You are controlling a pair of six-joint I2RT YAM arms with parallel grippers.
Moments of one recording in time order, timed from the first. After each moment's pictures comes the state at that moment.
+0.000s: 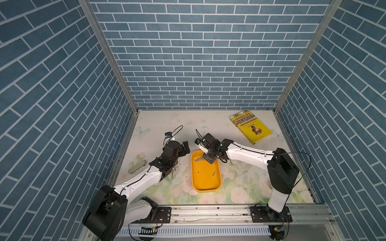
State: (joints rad) left arm -0.52 1.18 0.55 0.11 -0.29 -0.61; right arm 0.96 1.80 1.34 -0.62 0.16 -0.13
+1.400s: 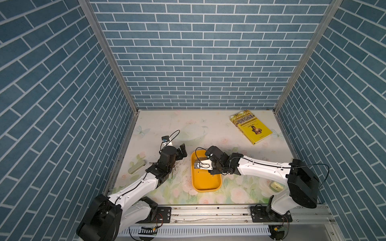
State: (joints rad) left arm -0.52 1.08 0.44 0.16 -0.34 -0.55; right arm 1.06 1.57 1.02 -0.46 0.10 -0.79
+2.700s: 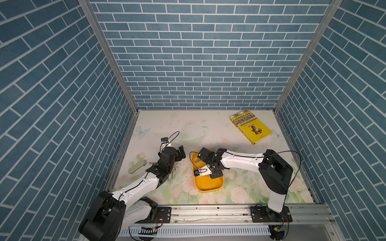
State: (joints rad) left arm -0.49 1.11 0.41 0.19 -0.35 -0.54; right arm 1.06 1.88 1.23 -0.79 0.13 -0.87
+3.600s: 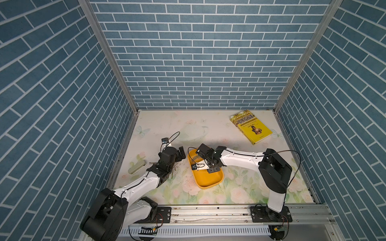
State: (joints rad) left arm -0.49 1.14 0.41 0.19 -0.35 -0.54; right arm 1.04 1.88 1.27 -0.71 0.23 -0.86
